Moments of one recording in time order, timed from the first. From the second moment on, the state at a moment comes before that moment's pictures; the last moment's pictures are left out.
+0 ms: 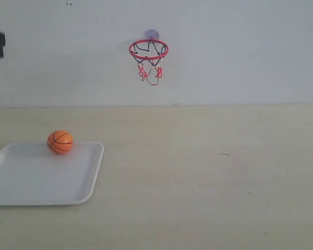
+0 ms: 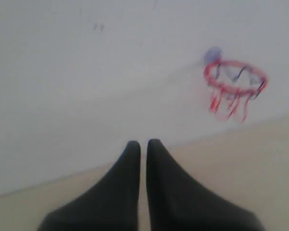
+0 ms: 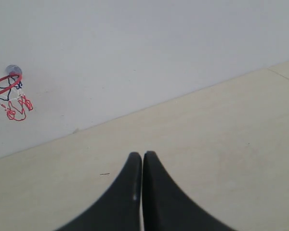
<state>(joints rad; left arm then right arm) 0.12 1.44 -1.00 1.41 -0.44 -1.22 0.43 0.00 -0.09 -1.08 0.49 1.42</state>
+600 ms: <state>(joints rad) 0.02 1.92 -1.09 1.74 -0.32 -1.82 0.43 0.00 -0.09 -1.08 0.49 1.42</state>
